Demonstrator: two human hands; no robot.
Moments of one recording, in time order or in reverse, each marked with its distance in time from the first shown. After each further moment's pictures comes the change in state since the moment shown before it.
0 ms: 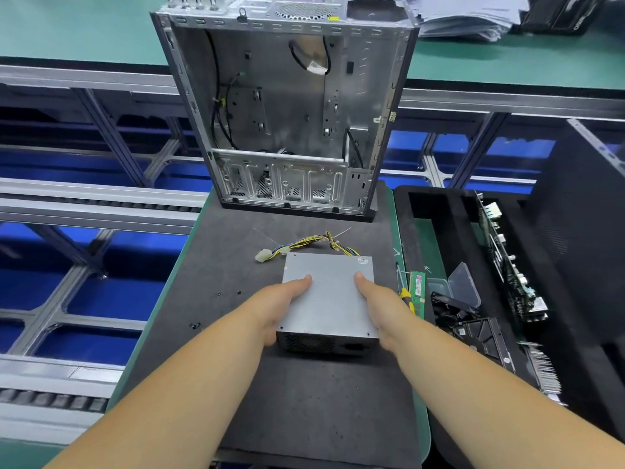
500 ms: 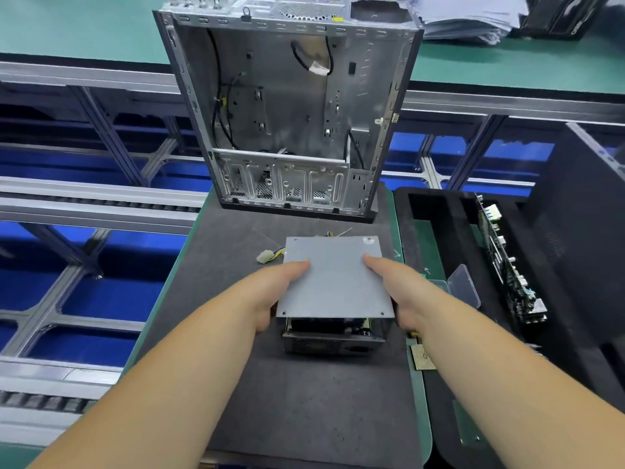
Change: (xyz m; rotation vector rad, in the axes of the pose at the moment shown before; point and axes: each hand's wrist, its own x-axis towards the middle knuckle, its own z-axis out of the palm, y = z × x) left_hand -0.021 0.029 -0.001 -0.007 -0.041 0.107; right_hand -0.029 -0.047 -0.013 -0.003 -0.117 -0.019
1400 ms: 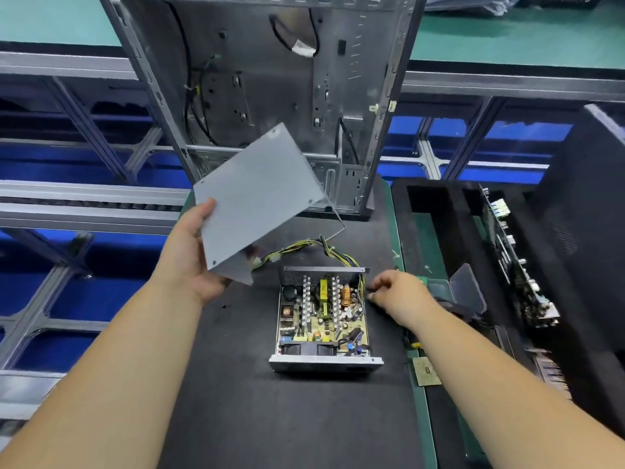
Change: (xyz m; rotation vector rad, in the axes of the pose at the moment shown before) left_hand 0.019 0.062 -0.049 -0.482 0.026 0.312; right_hand 0.075 0.022 -0.040 -0.864 0.253 -0.171
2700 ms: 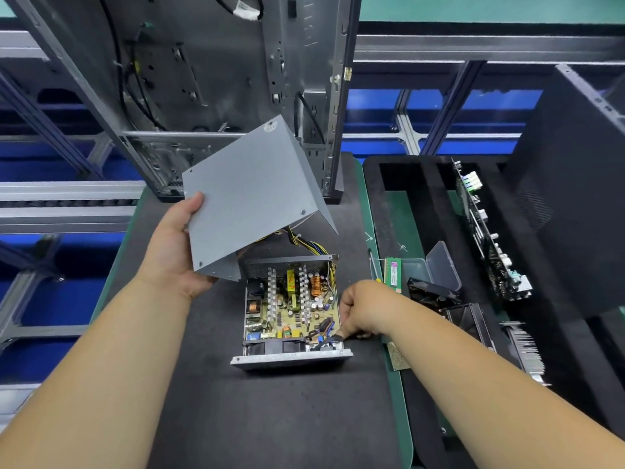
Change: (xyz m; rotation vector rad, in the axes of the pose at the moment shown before) left_hand 0.027 -0.033 0.019 0.071 -0.098 0.011; right_hand -0.032 -0.022 -0.011 -0.369 -0.618 0.018
